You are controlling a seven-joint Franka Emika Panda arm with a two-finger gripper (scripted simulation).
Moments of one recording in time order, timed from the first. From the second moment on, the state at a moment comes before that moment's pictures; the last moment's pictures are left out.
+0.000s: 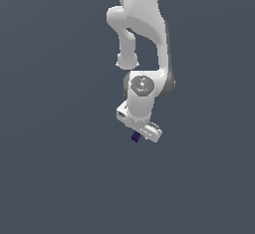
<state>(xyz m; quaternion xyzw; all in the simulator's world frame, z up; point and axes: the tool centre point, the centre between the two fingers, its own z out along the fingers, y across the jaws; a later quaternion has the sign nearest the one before) 0.026 0.042 0.072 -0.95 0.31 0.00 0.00</state>
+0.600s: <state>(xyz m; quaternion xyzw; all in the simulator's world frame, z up) 0.025 0.042 0.040 -0.95 0.31 0.00 0.00</state>
